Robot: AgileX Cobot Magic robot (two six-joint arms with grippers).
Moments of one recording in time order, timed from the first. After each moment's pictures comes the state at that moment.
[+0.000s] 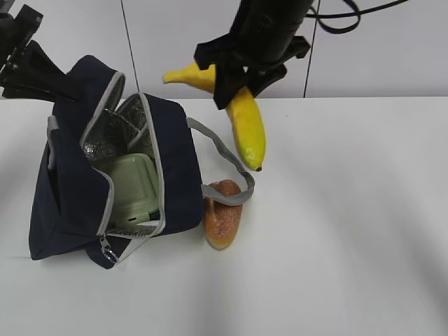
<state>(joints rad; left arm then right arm) 0.04 1.73 -1.40 -0.86 1.21 0.32 0.50 2.04 -2.00 0.17 1.24 -0.05</state>
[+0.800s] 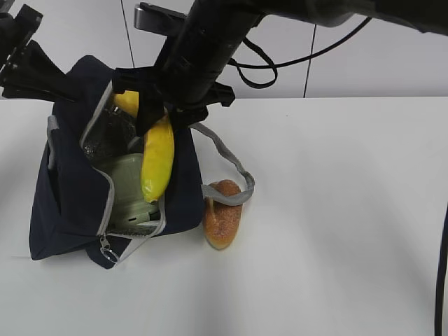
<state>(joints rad) 0.04 1.73 -1.40 -0.86 1.21 0.32 0.63 2.15 -2.00 0.35 1.05 0.11</state>
